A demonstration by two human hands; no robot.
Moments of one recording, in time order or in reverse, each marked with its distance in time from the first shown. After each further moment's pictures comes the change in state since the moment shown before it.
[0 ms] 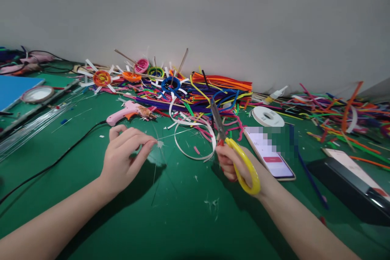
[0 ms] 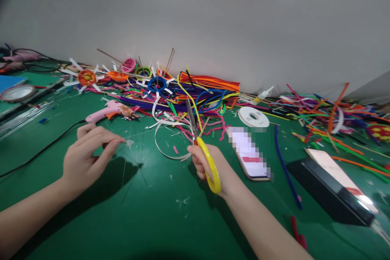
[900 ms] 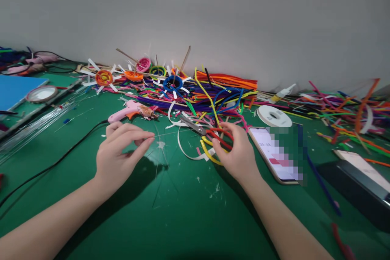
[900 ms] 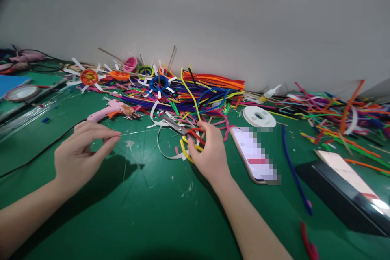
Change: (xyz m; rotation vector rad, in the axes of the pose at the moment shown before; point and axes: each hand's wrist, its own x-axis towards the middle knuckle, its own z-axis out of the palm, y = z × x) left_hand 0.001 -0.006 0.002 -0.004 0.146 -0.025; right_hand 0.046 0.025 -0.008 -0.856 0.559 -1.059
